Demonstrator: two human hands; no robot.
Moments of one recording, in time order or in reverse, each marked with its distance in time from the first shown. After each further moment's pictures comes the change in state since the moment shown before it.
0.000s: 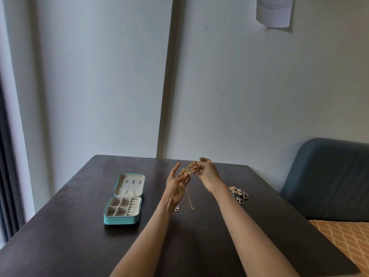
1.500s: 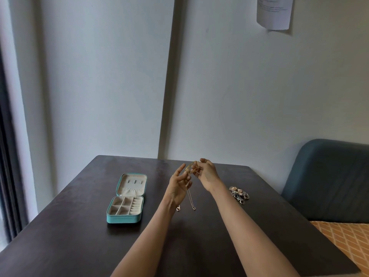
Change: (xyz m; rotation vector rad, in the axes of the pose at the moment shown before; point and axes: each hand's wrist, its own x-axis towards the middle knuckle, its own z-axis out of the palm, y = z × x) left_hand -0.002 -0.002 -0.004 0.026 -0.029 -0.064; right_hand -0.003 0.003 0.006 -0.001 0.047 0.015
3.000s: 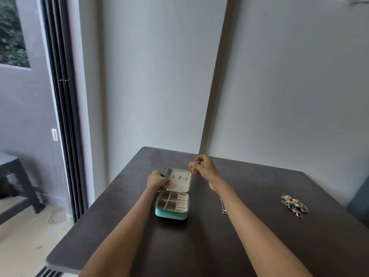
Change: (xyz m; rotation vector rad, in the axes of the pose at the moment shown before) left_hand -0.008 0.146 -0.160 1.471 0.661 -0.051; right_hand 0.022 0.074 0.119 -0.595 -0.281 -0.144
